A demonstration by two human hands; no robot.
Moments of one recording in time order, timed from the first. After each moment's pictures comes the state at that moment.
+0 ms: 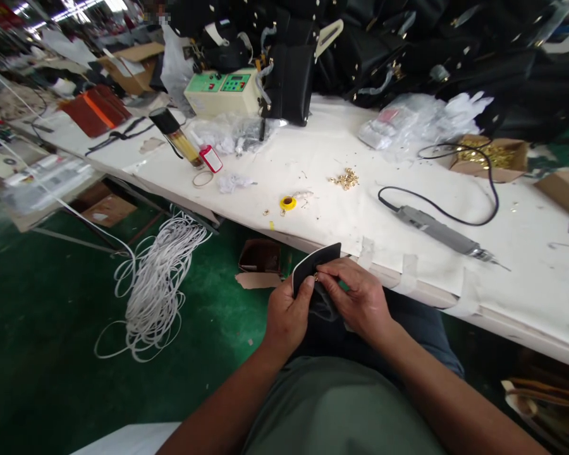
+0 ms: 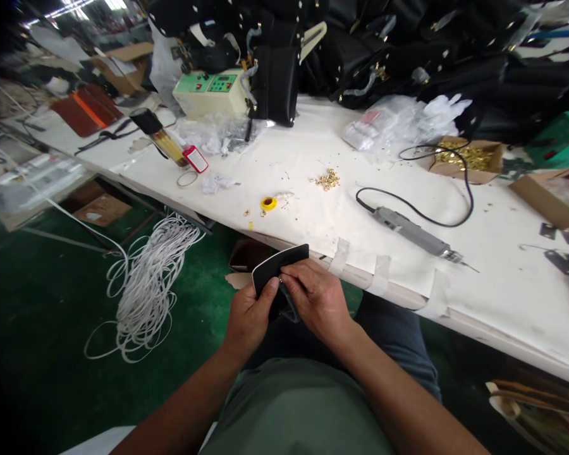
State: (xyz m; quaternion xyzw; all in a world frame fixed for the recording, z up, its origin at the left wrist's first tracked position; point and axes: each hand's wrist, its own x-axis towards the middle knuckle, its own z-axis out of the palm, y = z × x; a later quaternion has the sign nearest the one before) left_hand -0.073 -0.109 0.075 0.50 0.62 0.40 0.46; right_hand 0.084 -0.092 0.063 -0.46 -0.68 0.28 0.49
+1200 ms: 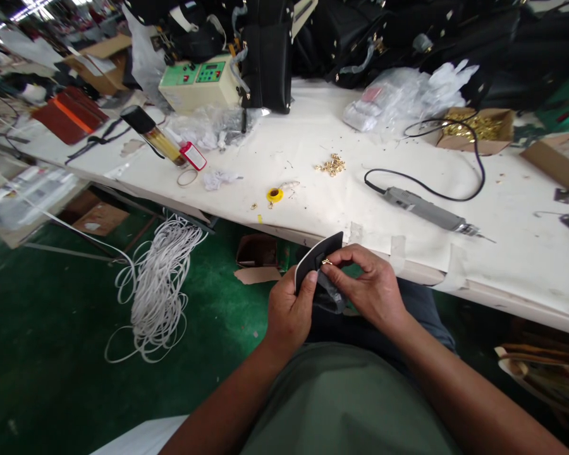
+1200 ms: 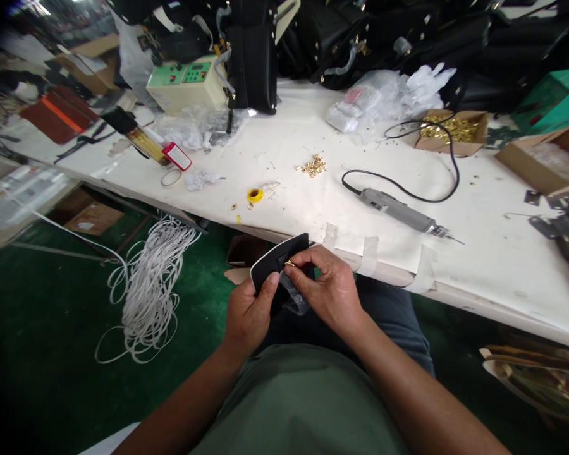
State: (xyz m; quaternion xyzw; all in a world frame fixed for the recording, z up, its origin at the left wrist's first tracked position) left_hand -0.054 -0.119 0.083 0.60 0.58 0.37 0.40; right_hand 0.112 -0.107 0.072 -0.53 -0.59 0.33 0.52
